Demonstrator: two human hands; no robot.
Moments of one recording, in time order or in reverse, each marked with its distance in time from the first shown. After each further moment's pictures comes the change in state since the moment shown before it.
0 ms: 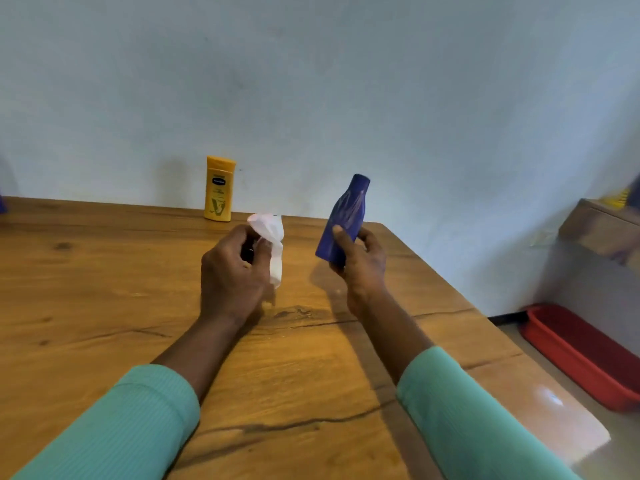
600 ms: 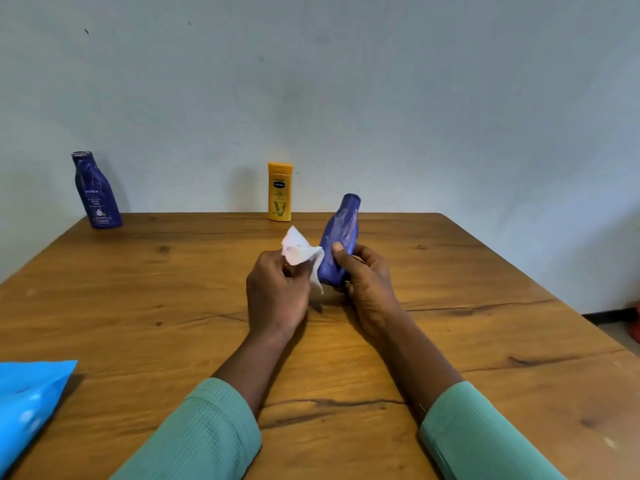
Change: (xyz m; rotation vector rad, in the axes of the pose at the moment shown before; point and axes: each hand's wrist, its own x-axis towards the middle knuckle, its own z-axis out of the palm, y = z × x) left_hand -0.025 0.002 -0.040 0.079 0.022 -0.202; right_hand -0.058 0.039 0.048 0.208 -0.338 0.203
